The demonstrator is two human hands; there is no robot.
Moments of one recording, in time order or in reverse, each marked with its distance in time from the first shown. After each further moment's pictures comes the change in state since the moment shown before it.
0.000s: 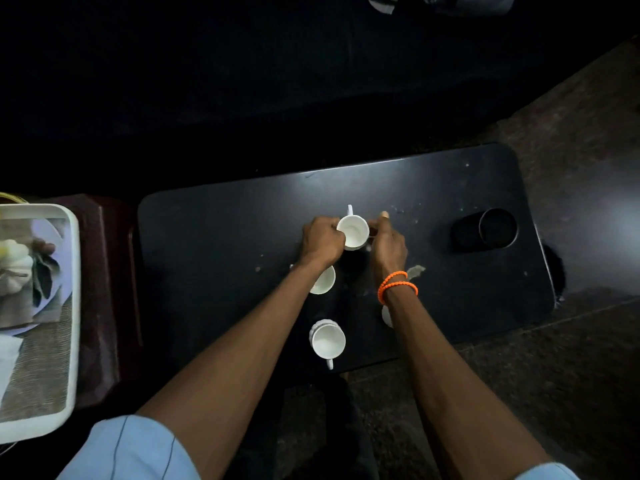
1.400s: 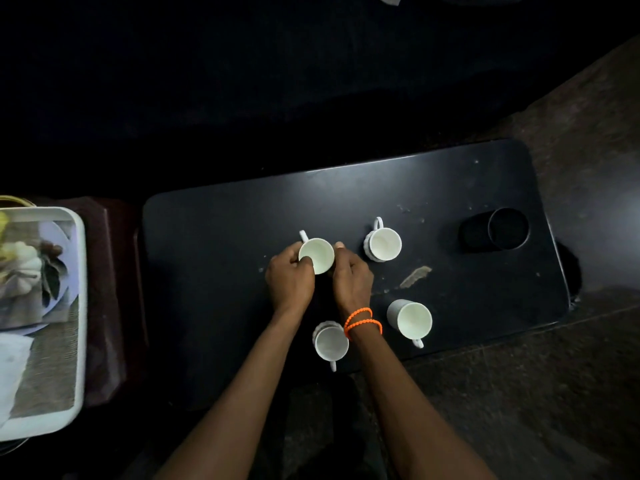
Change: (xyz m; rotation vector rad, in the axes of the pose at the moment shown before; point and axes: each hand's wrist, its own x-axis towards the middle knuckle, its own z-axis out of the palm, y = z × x) left_hand -0.059 -0.042 -0.017 -0.299 0.307 -0.226; right_hand -0.052 0.041 0.044 0.079 -0.140 -0.072
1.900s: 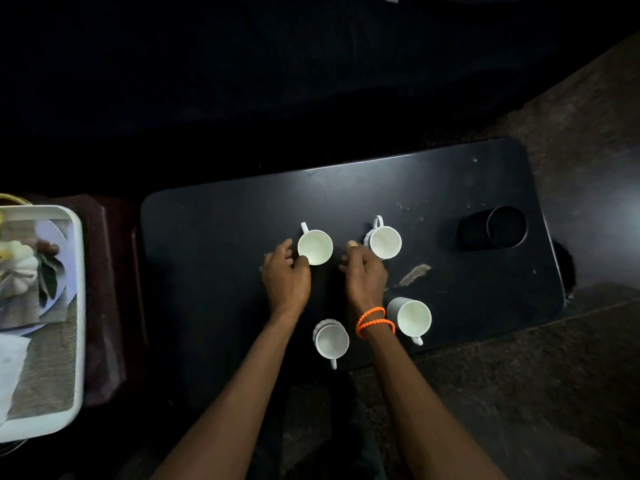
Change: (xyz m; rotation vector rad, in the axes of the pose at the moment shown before) left_hand 0.011 -0.014 -0.003 0.031 0.031 0.030; right_hand 0.004 0.000 -0.016 0.046 0.099 -0.036
